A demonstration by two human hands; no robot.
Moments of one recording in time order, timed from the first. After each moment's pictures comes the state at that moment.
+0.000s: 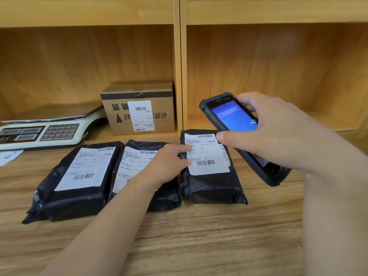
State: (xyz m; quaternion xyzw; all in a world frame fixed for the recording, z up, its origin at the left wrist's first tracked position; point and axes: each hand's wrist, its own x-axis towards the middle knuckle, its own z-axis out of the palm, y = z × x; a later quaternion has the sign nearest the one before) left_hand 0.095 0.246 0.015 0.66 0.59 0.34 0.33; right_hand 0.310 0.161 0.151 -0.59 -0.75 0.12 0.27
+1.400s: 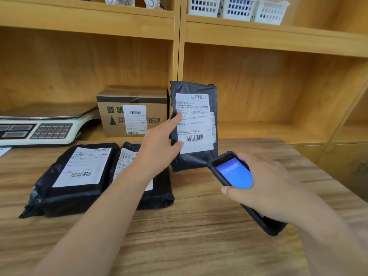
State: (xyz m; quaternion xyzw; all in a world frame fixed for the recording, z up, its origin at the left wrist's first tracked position) left_hand 0.089 0.219 0.063 0.72 0.53 0.43 0.14; right_hand 0.325 0.116 0.102 -0.66 -0.73 0.12 0.15
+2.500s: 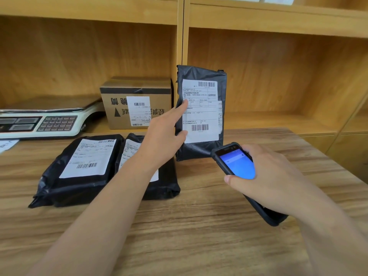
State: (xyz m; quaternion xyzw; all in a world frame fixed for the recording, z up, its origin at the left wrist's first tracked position) left_hand 0.090 0.219 0.064 0.72 0.54 0.42 0.09; right_hand 0.320 0.123 0.086 -0.66 -0.73 0.10 0.17
